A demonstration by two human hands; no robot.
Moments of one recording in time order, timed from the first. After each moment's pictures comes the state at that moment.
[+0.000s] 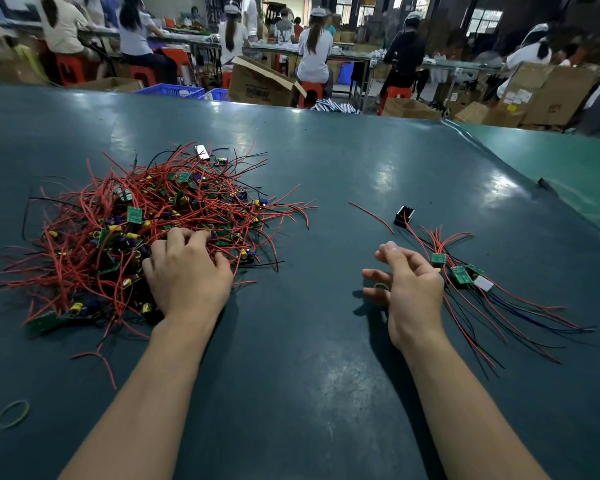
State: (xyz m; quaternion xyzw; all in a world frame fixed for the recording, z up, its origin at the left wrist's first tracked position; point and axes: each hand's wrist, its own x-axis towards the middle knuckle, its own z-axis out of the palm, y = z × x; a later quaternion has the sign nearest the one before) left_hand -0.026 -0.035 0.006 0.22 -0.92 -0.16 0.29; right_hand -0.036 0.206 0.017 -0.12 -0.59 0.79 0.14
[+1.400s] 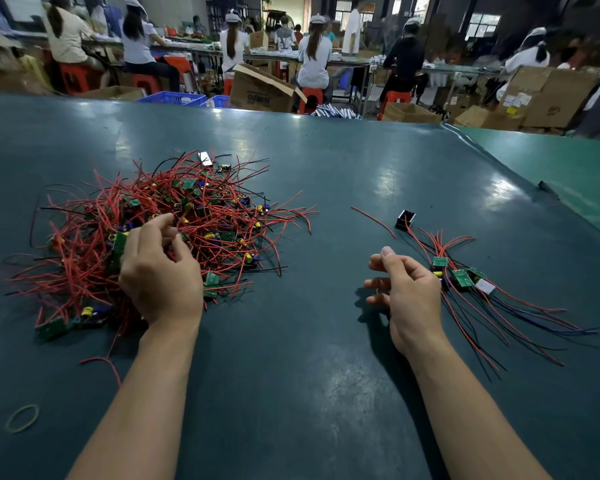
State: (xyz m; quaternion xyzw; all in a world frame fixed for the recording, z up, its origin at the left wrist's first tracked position) left_hand -0.015 -0.053 0.016 0.20 -0.79 -0.28 0.51; right_hand -0.033 0.206 0.015 -0.09 -0.63 0.76 0.13
